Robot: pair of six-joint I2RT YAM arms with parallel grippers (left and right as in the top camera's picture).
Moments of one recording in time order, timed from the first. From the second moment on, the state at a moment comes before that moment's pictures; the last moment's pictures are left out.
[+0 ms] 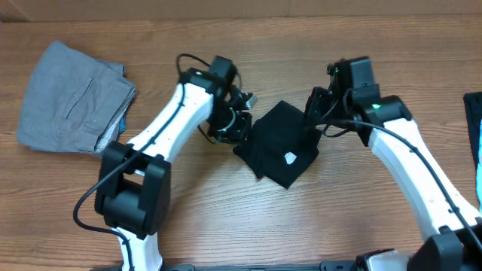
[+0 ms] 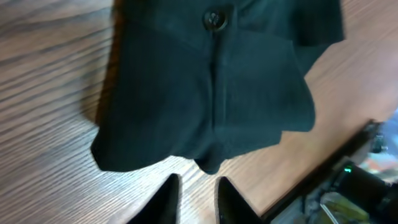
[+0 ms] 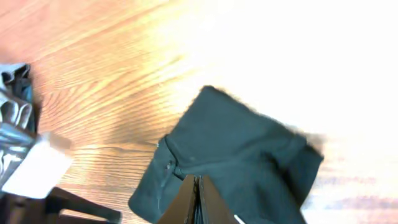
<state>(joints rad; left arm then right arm) -0.43 1.99 1.56 -1.09 0.50 -0.13 0.23 1.53 1.23 -0.67 -0.22 0.49</state>
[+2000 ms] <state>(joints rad) -0.16 1.97 1.69 -1.16 0.38 -0.23 0.38 1.83 1.22 -0.67 -0.59 0.32</state>
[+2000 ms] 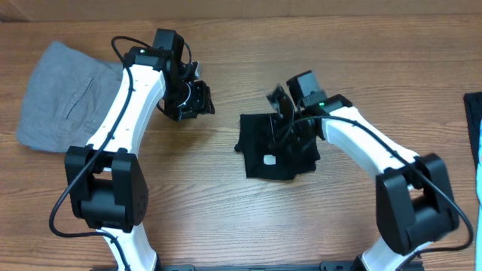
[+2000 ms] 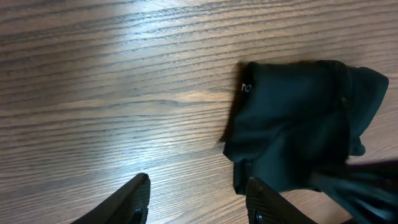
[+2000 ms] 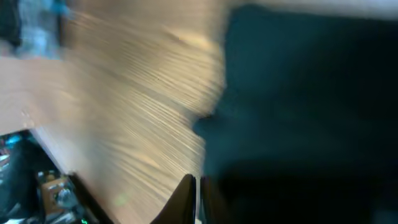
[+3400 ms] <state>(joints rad) -0.29 1.97 1.48 -1.00 0.48 -0.21 0.30 2.03 1.35 -0.87 -0.50 0.41</state>
